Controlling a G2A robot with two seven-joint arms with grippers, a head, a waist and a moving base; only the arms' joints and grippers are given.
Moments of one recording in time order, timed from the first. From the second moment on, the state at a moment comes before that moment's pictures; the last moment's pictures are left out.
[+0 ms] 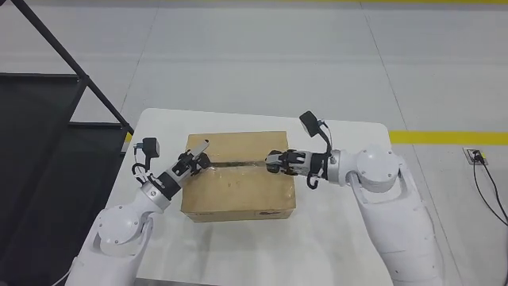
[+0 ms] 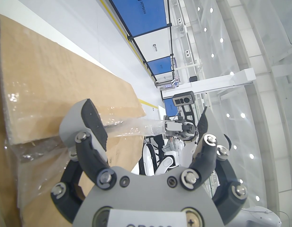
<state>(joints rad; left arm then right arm) 1.11 -1.18 -1.43 -1.59 -0.13 -0.14 -0.54 -0.74 -1.42 1.34 -1.42 -0.16 0.27 1.18</state>
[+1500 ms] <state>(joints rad) 1.09 -1.18 -1.41 -1.58 -0.12 -0.14 -0.53 -0.69 -1.35 1.28 -1.36 -0.04 0.49 1.19</state>
